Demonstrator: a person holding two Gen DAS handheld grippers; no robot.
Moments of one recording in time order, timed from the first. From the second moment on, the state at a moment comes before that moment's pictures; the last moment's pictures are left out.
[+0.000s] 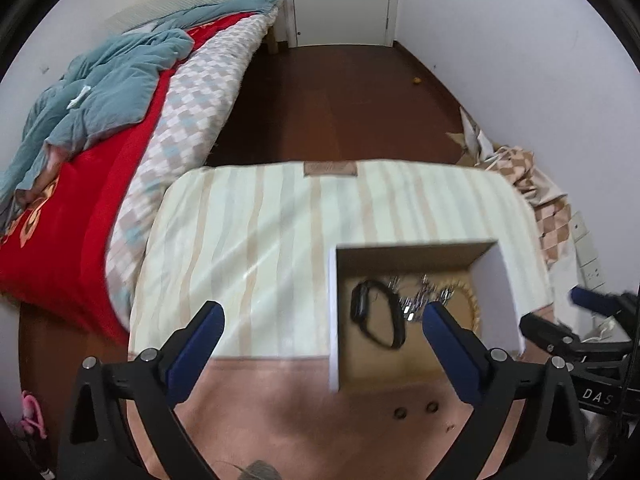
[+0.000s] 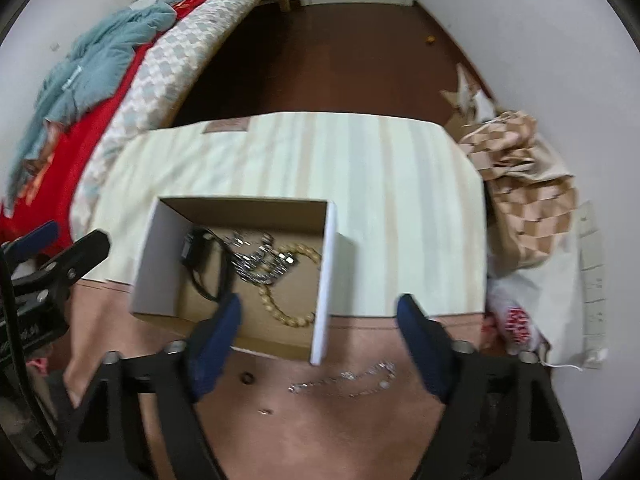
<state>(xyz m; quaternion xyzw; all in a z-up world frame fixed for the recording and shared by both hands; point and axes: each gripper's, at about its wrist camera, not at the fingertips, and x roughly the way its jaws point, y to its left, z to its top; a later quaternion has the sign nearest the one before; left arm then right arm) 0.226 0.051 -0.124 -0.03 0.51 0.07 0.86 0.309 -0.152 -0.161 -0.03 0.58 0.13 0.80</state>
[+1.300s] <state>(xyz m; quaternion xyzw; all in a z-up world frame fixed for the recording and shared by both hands) 0.077 0.026 -0.037 -0.02 0.42 0.10 0.90 0.154 -0.174 -0.040 -0.03 0.44 0.08 0.89</state>
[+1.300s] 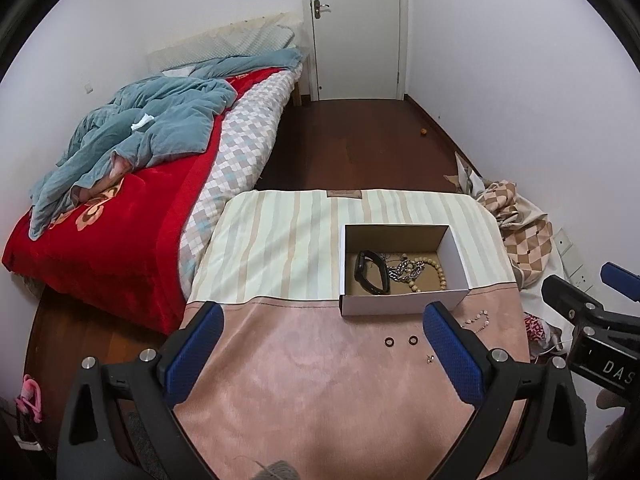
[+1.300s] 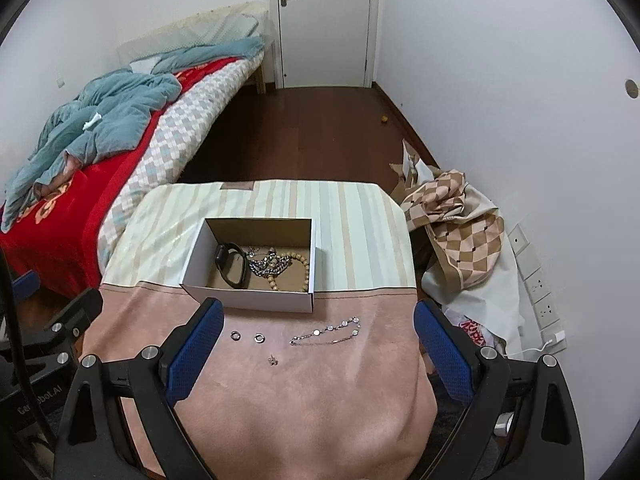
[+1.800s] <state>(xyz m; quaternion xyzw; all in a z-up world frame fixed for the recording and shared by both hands) 0.083 0.038 -0.132 0.00 0.47 0.17 0.87 0.157 -0.194 -0.135 0.03 0.50 0.09 0.86</state>
